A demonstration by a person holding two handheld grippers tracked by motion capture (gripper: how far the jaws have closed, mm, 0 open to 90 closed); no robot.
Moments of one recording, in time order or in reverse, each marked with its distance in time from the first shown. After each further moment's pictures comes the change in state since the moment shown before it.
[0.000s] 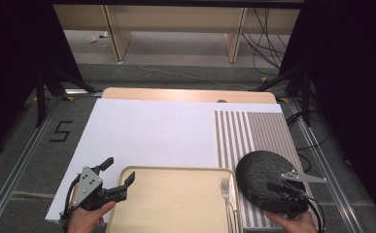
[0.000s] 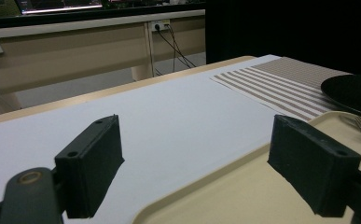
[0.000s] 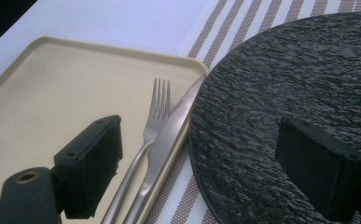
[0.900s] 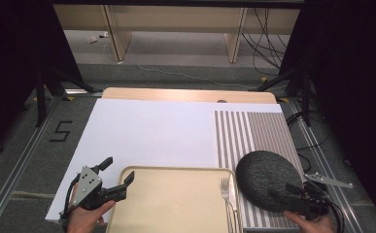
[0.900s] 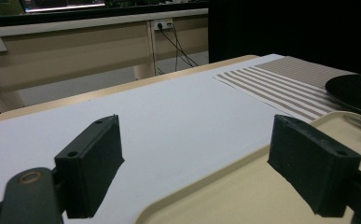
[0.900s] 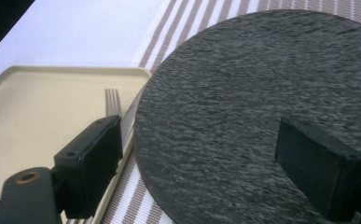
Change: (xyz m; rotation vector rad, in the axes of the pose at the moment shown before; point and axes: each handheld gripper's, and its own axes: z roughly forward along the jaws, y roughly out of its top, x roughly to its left) left arm 0.002 0.000 0.000 0.001 0.006 -0.003; right arm -0.039 -0.011 -0.025 -0.067 -0.073 0.121
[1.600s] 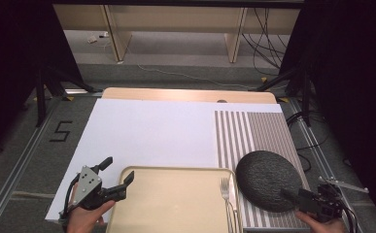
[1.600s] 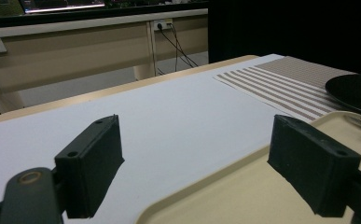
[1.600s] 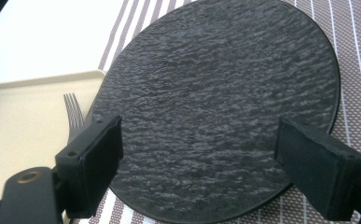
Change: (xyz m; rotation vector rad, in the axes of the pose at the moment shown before) left arm 0.001 0.000 -0.001 -0.001 0.002 0.003; right arm -0.028 -0.006 -0.014 0.020 -0.089 0.129
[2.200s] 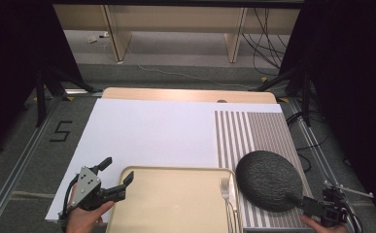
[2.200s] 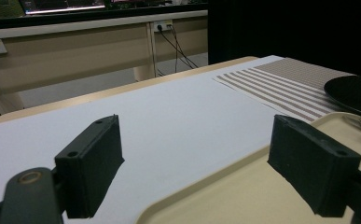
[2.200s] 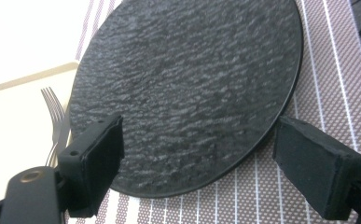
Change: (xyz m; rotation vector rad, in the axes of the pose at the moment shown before) left arm 0.000 0.000 -0.001 -0.004 -0.005 0.000; right arm -0.014 -0.011 -0.001 0.058 -0.013 0.137
